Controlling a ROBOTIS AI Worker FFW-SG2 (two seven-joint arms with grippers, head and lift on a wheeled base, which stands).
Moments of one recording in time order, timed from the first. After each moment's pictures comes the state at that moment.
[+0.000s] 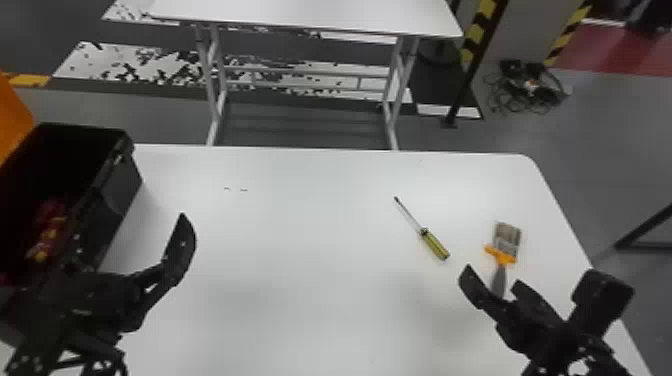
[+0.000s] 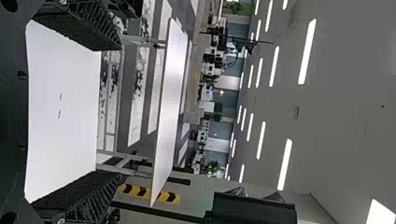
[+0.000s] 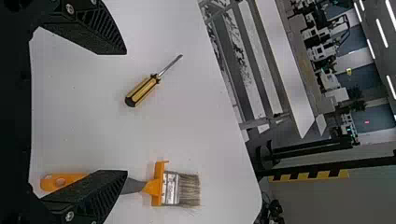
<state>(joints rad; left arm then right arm) 0.62 0.06 0.06 -1.97 0.21 -0.20 -0.22 0.57 0.00 -0.30 -2.04 -0.36 0.50 0.14</state>
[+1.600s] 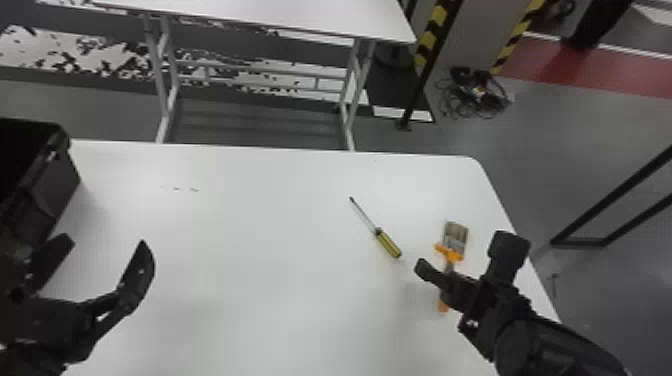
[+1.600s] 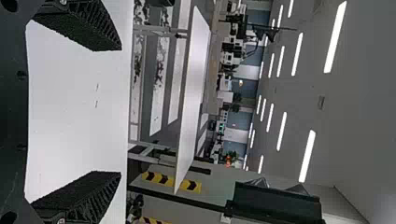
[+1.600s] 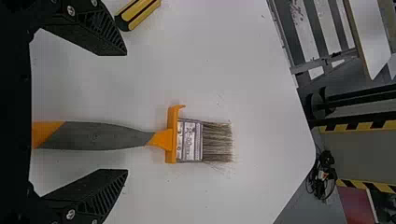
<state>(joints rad) 0.61 0.09 0.03 -1.89 0.21 -0.19 -0.24 0.24 0.00 -0.35 -1.79 -0.25 0.80 -0.02</state>
